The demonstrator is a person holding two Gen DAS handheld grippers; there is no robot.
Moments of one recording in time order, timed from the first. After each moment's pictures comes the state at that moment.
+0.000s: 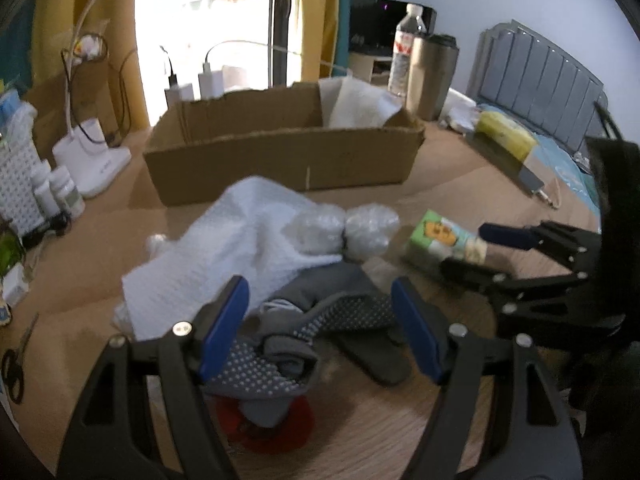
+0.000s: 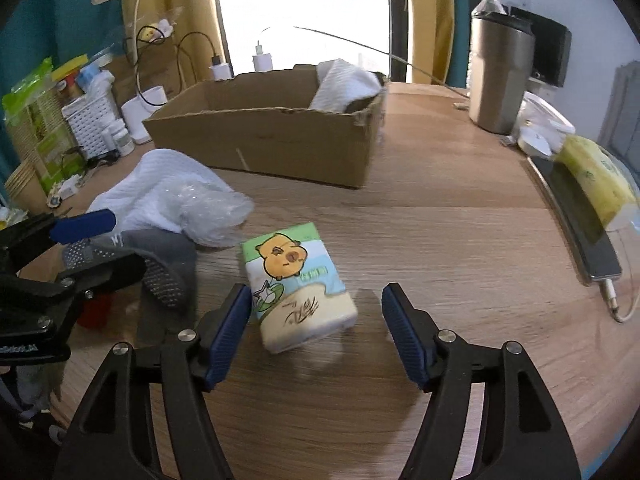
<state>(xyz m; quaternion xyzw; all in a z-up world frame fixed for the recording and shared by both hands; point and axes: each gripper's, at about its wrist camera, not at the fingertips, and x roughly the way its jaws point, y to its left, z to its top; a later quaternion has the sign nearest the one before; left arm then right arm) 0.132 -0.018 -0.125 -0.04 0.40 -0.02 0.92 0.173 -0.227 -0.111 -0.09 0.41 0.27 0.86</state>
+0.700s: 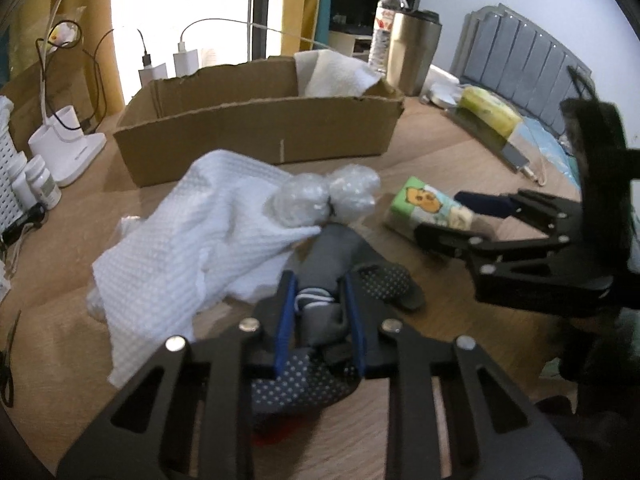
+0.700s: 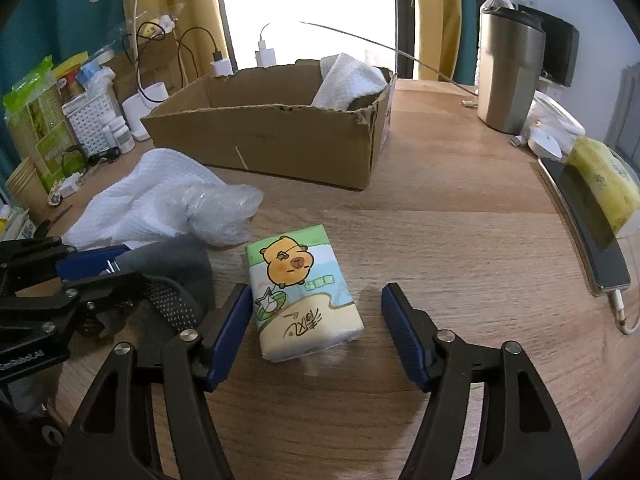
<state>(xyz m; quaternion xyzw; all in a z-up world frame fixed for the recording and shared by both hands) 0.130 -0.024 -0.132 -0.04 0.42 -0.06 0.90 0.182 -0.221 -0.115 -0.09 0.42 0.29 0.86</state>
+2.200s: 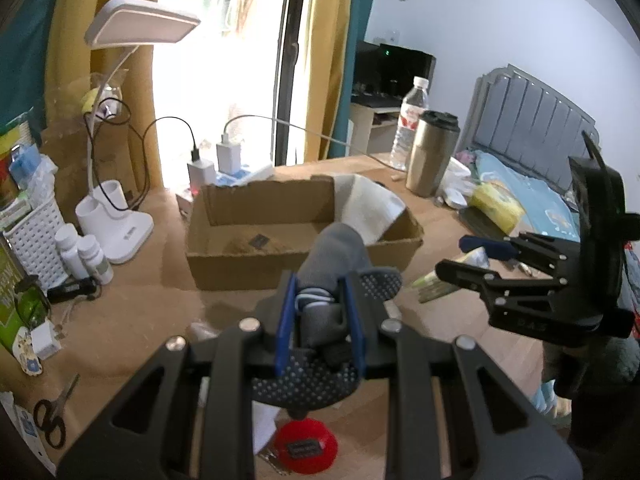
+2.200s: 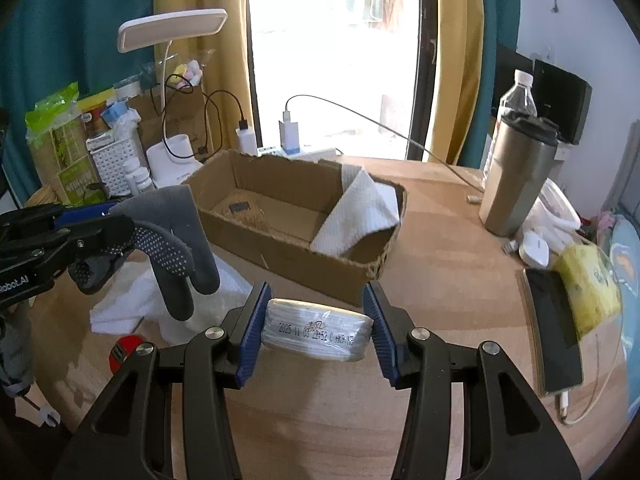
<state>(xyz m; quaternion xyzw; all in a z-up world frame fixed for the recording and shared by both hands) 0.139 0.022 -0.047 -0.06 0.32 -0.02 0.94 0.197 -0.200 -0.037 -0.12 0.34 0.31 0.88</state>
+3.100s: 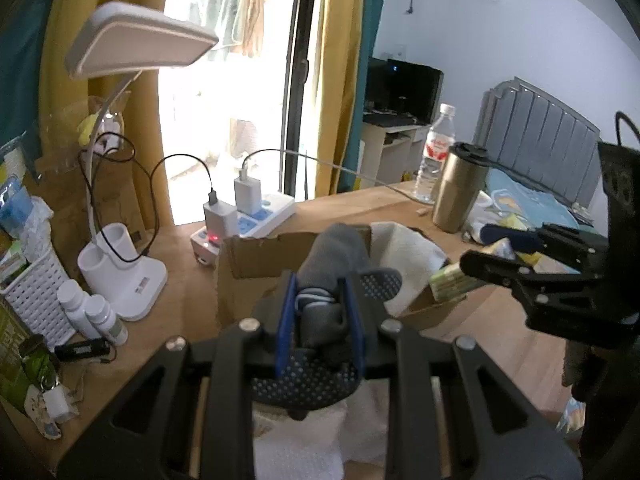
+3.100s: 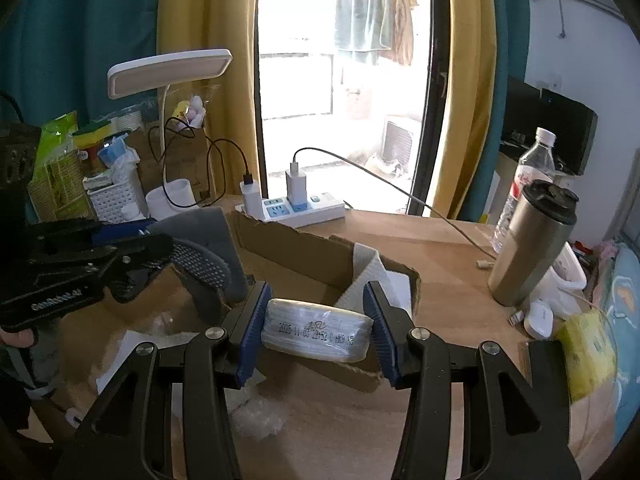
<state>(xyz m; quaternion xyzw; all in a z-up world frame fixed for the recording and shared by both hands) 0.194 0.064 -0.033 -0.06 0.30 -0.01 0.95 0.236 -0.158 0.001 -0.12 0.30 0.33 0.89</state>
